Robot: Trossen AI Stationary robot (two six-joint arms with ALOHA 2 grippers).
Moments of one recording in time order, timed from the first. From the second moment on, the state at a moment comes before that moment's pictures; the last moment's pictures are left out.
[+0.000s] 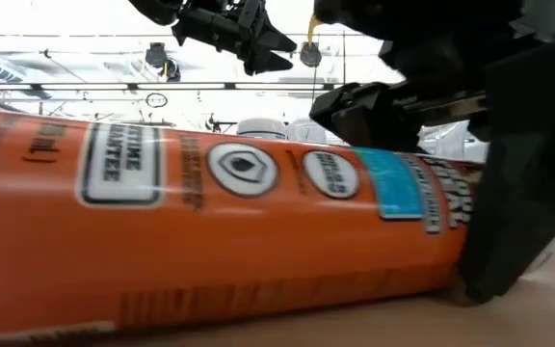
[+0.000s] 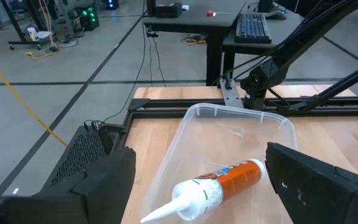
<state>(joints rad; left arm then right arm) 0.51 1.62 1.38 -0.07 0.47 0.20 0.57 2.09 1.41 -0.44 0.08 0.11</state>
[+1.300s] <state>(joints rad) 0.43 1.62 1.38 -0.05 0.47 0.20 0.26 1.09 0.76 -0.09 1.03 0.00</state>
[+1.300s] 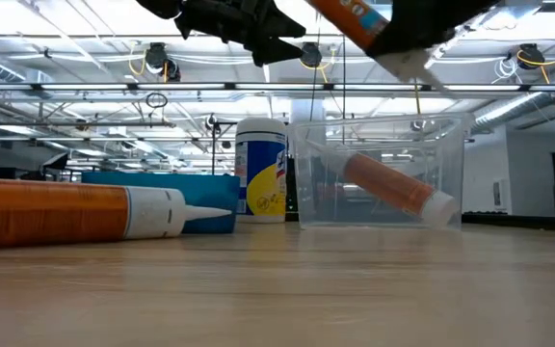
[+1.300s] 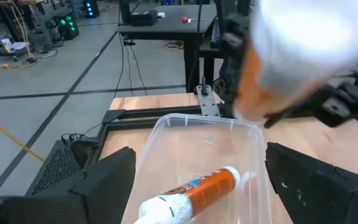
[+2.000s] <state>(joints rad) 0.43 1.62 1.38 -0.05 0.47 0.20 -0.17 1.02 0.63 0.44 0.43 -0.35</state>
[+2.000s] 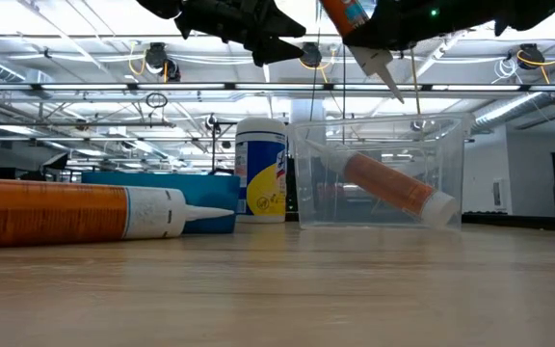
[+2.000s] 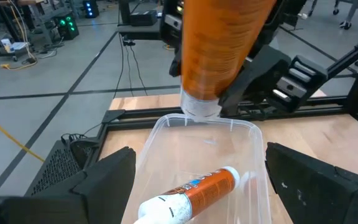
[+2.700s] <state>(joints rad) 0.43 1.62 1.38 -0.05 0.47 0.20 -0.51 1.06 0.64 0.44 0.02 0.10</state>
